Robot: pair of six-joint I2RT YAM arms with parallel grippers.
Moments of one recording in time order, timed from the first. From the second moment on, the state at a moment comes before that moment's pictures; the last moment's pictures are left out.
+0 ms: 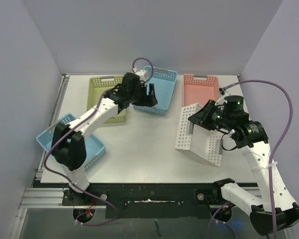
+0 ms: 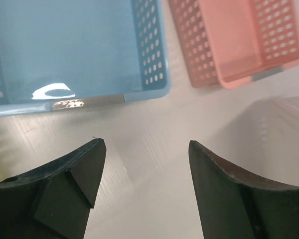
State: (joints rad) left arm -0.59 1.86 1.54 -0.35 0.10 -0.42; right arm 0.22 0.98 1.20 -0.87 -0.30 0.70
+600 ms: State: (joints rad) left arm -0.01 1.32 1.53 -0.64 0.26 -0.44; right arm 0.64 1.57 1.32 0.03 -0.50 1.15
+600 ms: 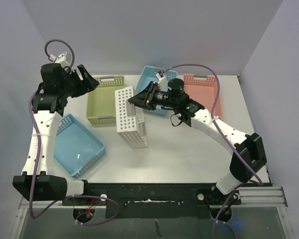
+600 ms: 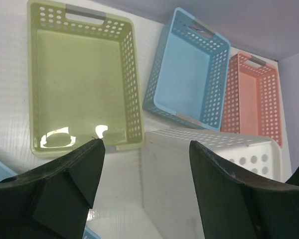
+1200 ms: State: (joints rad) left arm 0.01 1.35 1.53 -0.69 0.32 -0.43; right arm 0.50 1.22 0.61 0.67 -0.56 1.56
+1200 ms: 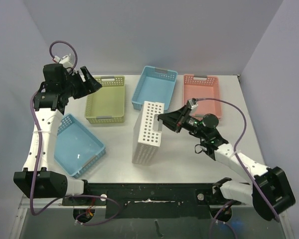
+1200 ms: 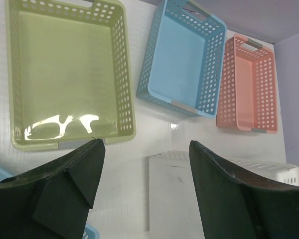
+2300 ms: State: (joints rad) left arm -0.55 1.42 1.05 -0.60 0.24 -0.49; right arm 0.01 0.98 1.08 -0.98 -0.05 0.53
